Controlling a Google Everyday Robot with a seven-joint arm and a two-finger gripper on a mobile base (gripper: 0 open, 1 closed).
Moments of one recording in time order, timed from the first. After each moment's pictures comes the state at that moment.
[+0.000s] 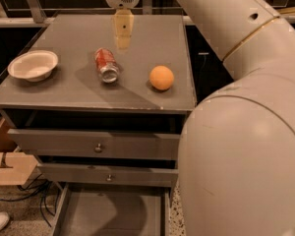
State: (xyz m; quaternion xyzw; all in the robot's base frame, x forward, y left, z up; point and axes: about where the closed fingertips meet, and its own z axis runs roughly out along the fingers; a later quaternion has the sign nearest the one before) arm 0.695 0.068 0.982 -0.79 0.55 -0.05 0.25
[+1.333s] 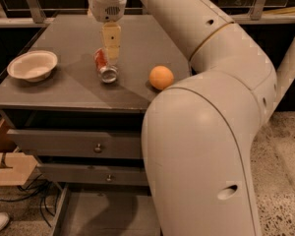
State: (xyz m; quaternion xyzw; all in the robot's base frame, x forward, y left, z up) arm 0.701 0.108 0.939 -0.82 0.54 -0.02 0.20
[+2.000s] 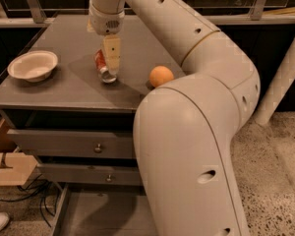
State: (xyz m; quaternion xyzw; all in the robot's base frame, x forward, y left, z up) arm 0.710 0.118 0.896 -0.84 0.52 0.01 0.17
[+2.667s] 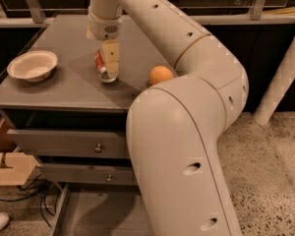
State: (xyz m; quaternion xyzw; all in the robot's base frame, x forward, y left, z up) arm 0.713 0.120 0.877 -0.84 0.52 0.02 0.15
